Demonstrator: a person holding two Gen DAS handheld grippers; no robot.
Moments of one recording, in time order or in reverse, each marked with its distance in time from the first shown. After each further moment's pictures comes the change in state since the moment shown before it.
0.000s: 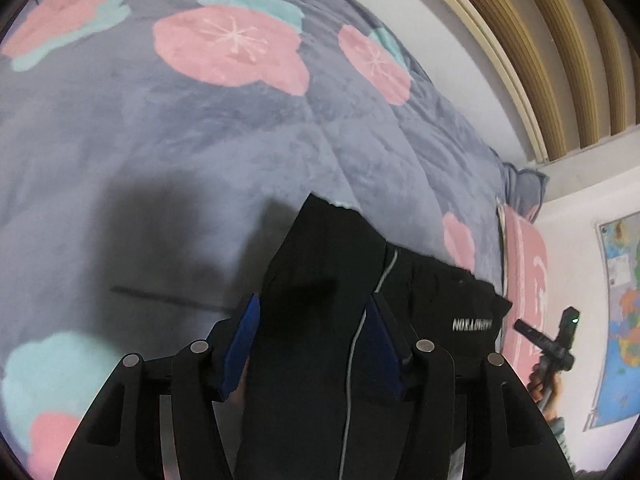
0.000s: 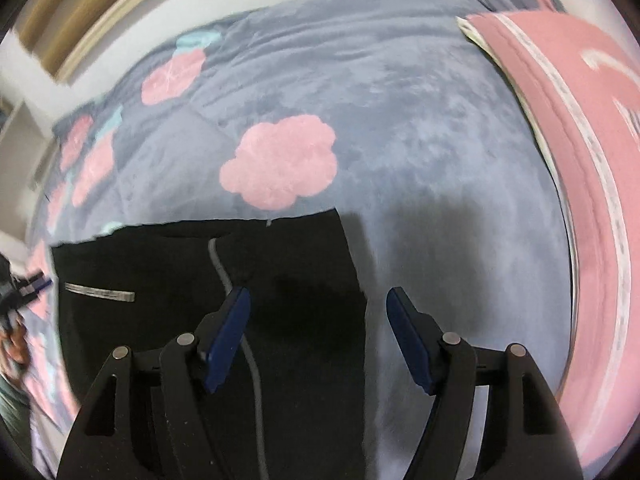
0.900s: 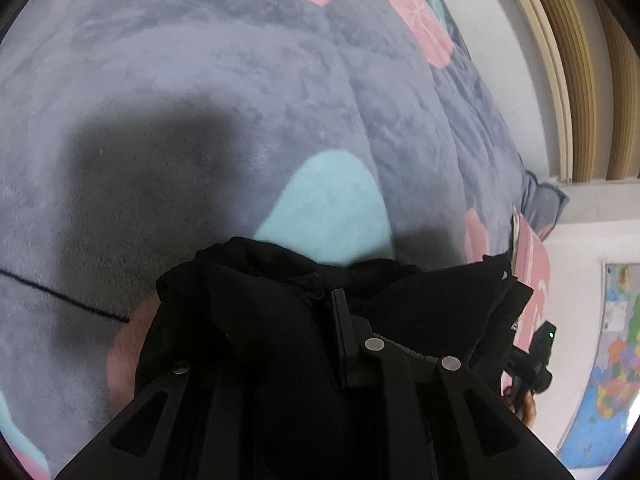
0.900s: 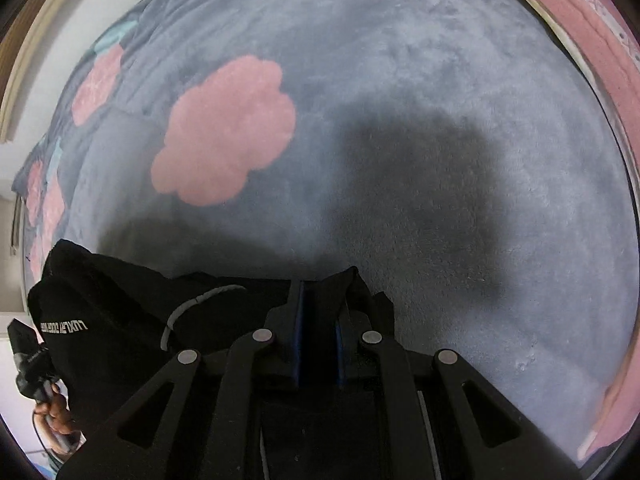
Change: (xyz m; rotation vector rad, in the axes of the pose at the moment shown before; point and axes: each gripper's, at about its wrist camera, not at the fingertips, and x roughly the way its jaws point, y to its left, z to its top) left arm 0.113 -0.007 0.000 -0.165 0.131 -0.047; right arm 0.092 -0.017 0.002 0.283 0.164 0.002
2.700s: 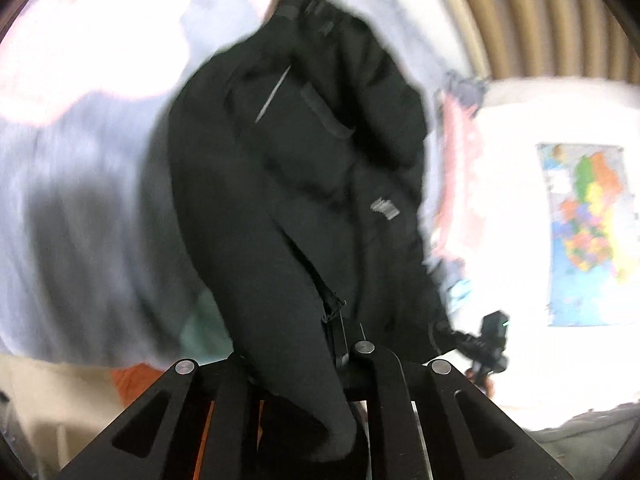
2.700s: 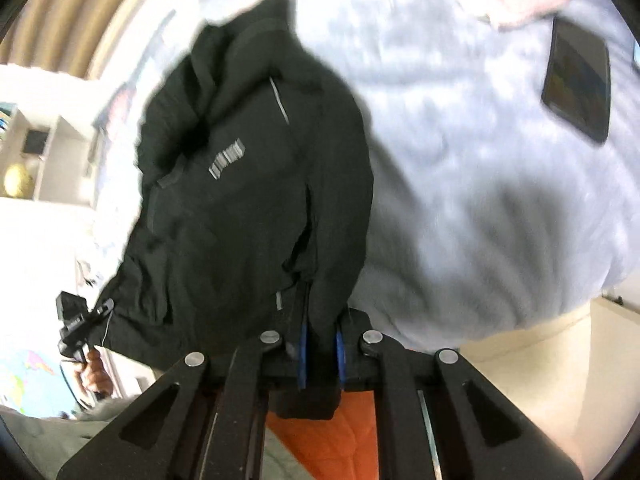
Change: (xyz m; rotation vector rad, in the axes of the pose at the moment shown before) left arm -0.184 0.089 -0.407 0.081 0.073 -0.205; right arm -0.178 -0.130 -0.472 0.060 0.004 0.273
